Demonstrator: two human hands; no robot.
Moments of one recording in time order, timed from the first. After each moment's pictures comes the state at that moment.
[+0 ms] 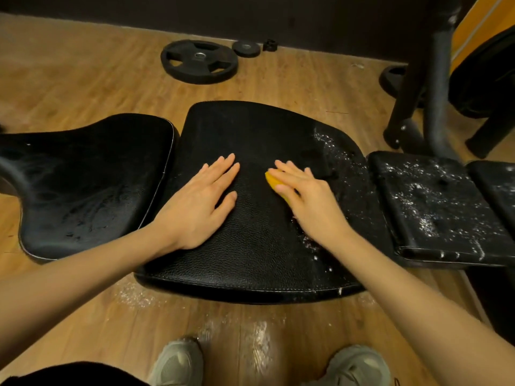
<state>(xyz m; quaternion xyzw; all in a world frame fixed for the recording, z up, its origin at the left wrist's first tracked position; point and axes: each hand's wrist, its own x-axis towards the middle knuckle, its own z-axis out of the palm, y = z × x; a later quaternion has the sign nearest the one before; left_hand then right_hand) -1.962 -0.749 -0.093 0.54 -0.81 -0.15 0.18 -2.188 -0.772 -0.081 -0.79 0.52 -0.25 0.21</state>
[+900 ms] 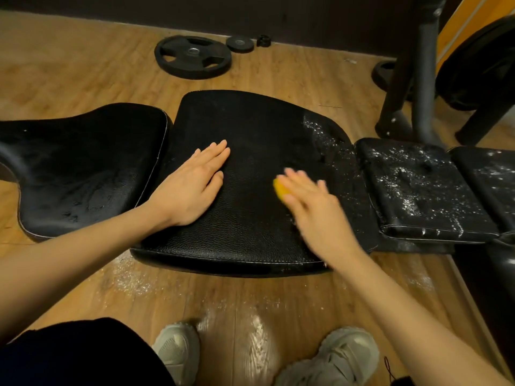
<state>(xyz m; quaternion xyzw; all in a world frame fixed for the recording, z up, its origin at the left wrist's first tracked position) -1.964 -0.746 -0.086 0.55 -0.80 -0.16 0.18 -2.207 -0.710 -0.077 -0.77 0.57 -0.22 0.17</state>
